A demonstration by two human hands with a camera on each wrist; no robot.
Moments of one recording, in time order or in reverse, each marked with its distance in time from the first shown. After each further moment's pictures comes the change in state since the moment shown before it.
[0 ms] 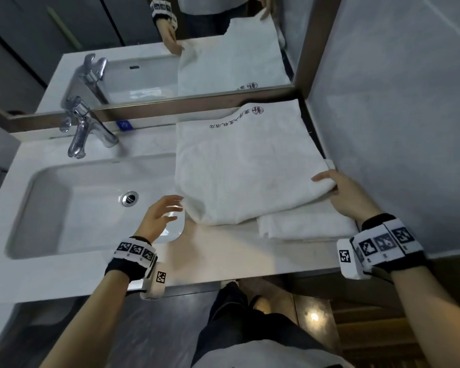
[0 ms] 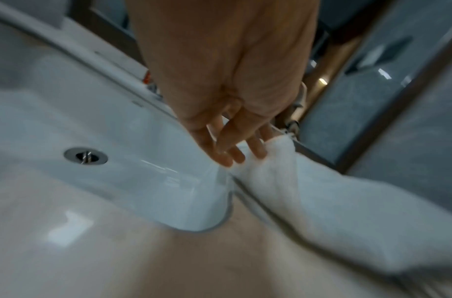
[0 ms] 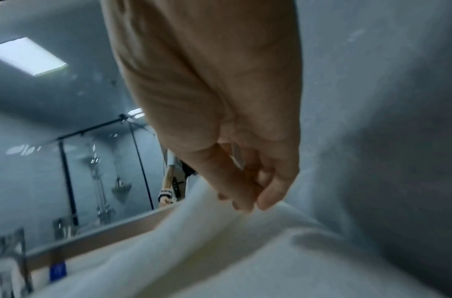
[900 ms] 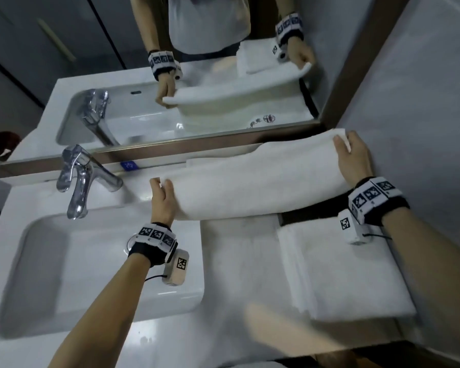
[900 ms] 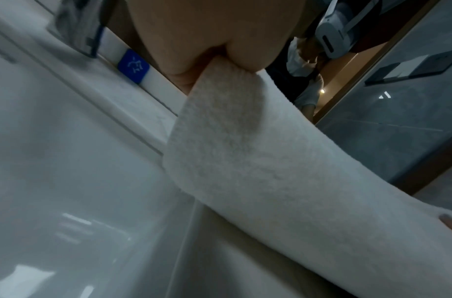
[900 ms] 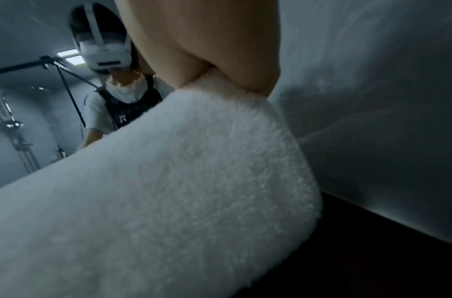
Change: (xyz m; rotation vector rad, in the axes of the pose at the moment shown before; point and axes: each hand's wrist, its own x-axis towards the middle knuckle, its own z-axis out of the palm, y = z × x) left_hand 0.178 0.048 -0.043 -0.105 0.434 0.081; right_hand 0.203 -0.080 -0.005 0.181 0.432 -0.044
